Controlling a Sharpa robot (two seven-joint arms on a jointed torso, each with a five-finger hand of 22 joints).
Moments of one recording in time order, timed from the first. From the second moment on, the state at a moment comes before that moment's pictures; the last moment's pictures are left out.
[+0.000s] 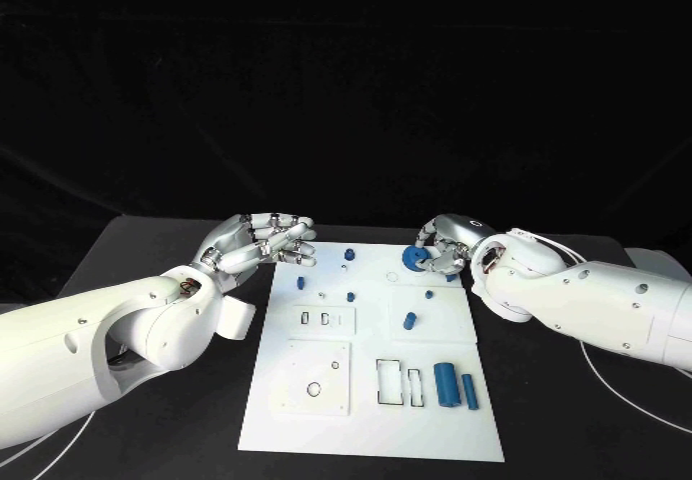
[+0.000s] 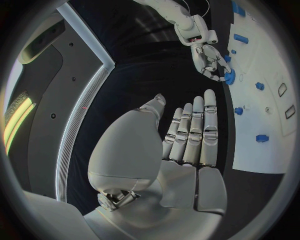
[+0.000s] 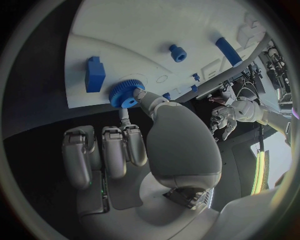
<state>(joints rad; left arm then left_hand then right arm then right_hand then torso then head) 1.22 -0.96 -0.02 1.69 -0.12 -0.25 0.43 1.43 -0.10 0.25 0.20 0.05 0.81 0.21 0.27 0.19 1.05 0.17 0.08 0.07 0.99 0.12 0.34 0.35 0.17 1.05 0.20 0.37 0.12 1.31 -0.73 -0.13 1.31 -1.42 -0.40 -0.22 1.29 -0.15 0.50 0.07 0.14 0.89 0.16 0.27 0.54 1.47 0.05 1.46 1.31 1.47 -0.02 1.54 1.31 0.01 1.46 0.09 1.57 1.31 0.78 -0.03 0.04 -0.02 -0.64</state>
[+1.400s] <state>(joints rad) 1.22 -0.95 -0.02 1.68 -0.11 -0.24 0.43 1.43 -0.10 0.26 0.20 0.05 0.81 0.21 0.27 0.19 1.05 0.17 0.08 0.07 0.99 0.12 0.34 0.36 0.17 1.05 0.20 0.37 0.12 1.30 -0.54 -0.14 1.37 -1.59 -0.50 -0.29 1.26 -0.15 0.52 0.08 0.16 0.92 0.13 0.28 0.56 1.47 0.05 1.46 1.31 1.47 -0.02 1.54 1.31 0.01 1.46 0.09 1.57 1.31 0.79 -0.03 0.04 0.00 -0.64</state>
